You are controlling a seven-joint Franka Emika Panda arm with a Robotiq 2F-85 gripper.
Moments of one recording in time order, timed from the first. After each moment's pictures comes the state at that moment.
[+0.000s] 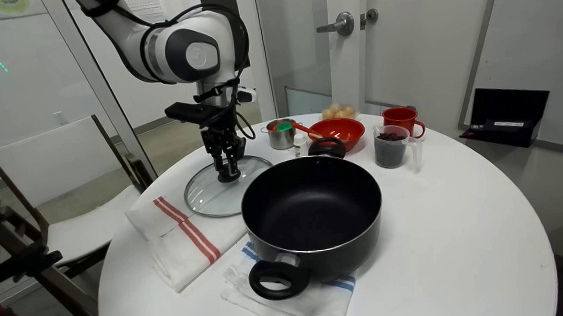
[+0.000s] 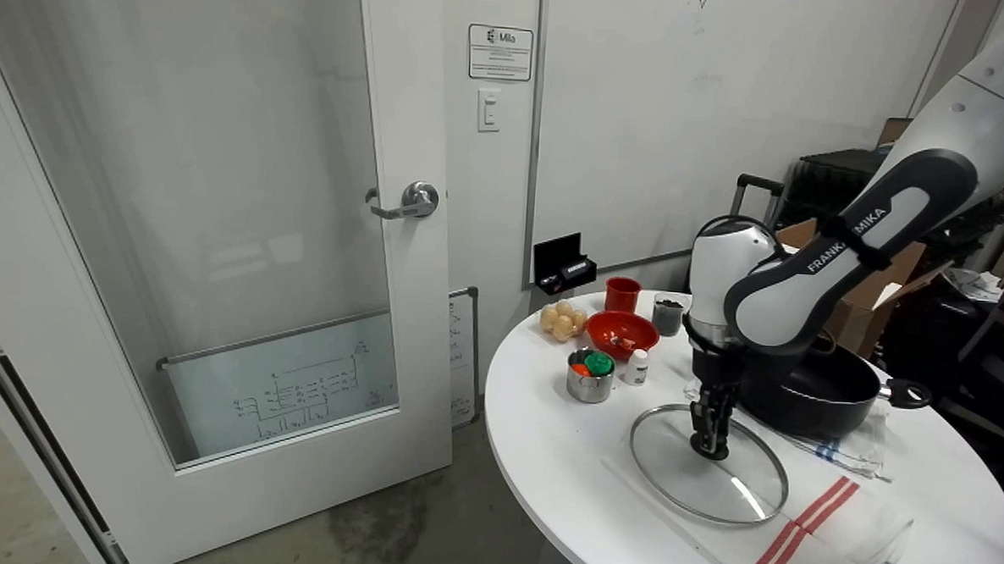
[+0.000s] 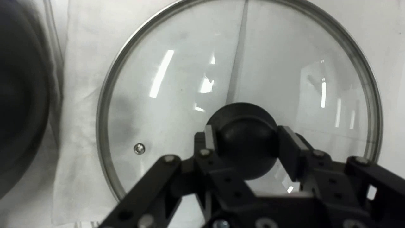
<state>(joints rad) 0.17 1.04 0.04 -1.65 -0.05 2.47 0.06</state>
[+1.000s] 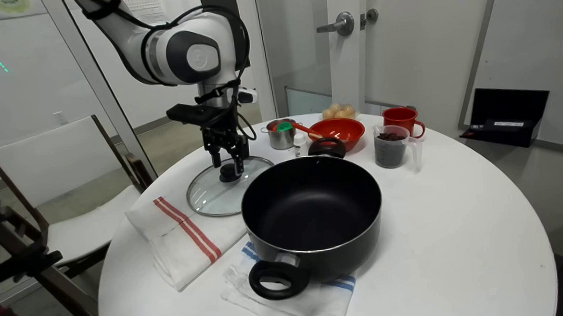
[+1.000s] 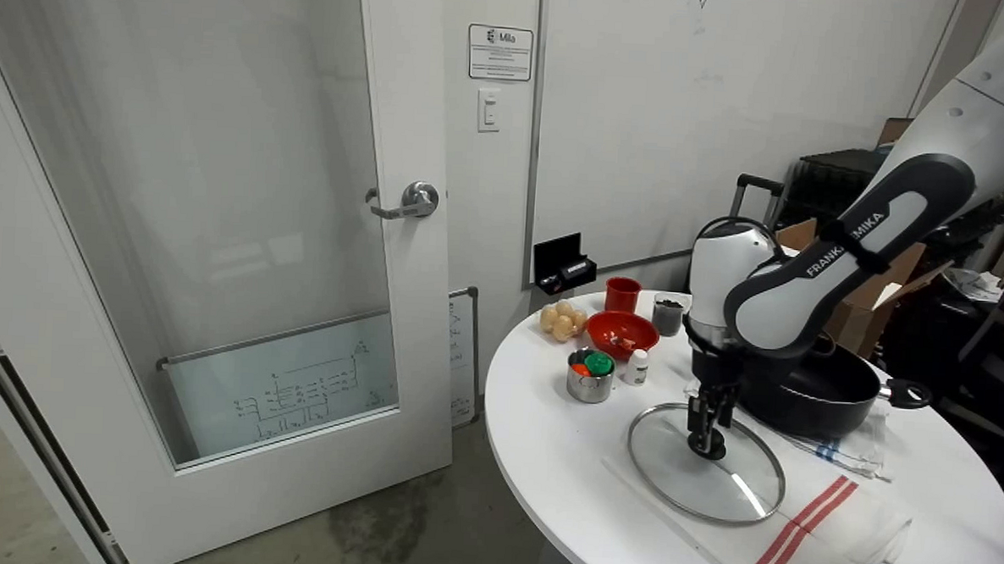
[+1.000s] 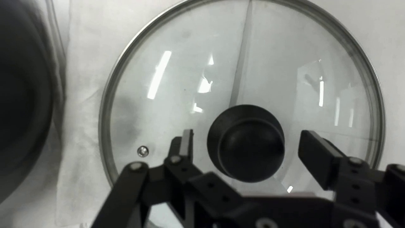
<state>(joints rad) 0.18 1.04 0.03 -1.64 -0.05 2.49 0.08</state>
